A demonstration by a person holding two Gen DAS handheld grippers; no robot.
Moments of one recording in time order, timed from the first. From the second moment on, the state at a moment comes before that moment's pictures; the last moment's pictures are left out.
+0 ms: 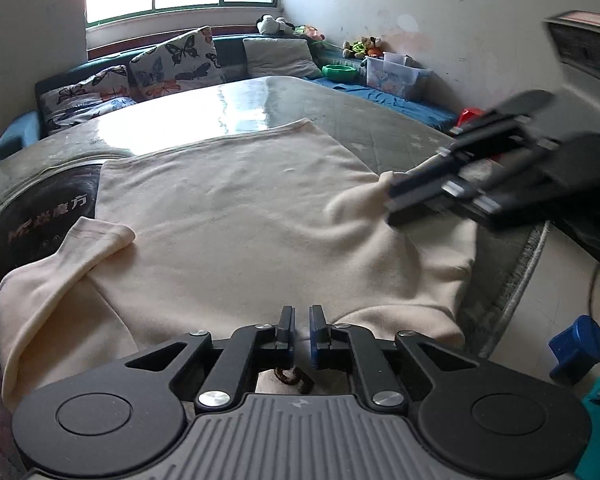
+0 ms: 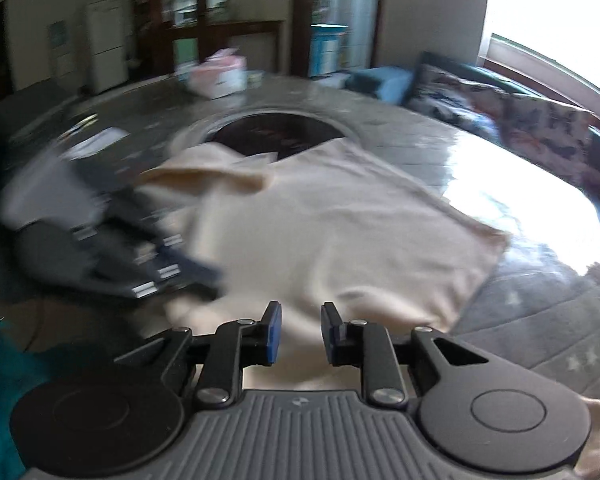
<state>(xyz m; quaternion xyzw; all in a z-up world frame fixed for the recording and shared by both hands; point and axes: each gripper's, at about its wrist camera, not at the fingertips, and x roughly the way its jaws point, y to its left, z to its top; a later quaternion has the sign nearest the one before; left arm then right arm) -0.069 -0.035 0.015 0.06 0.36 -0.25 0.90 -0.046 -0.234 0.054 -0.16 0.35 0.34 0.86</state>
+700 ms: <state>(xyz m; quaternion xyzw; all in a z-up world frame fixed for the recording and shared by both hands) -0.022 -0.020 0.032 0.06 0.35 -0.21 0.91 -0.007 -0.260 0.035 -0.11 0.39 0.28 0.87</state>
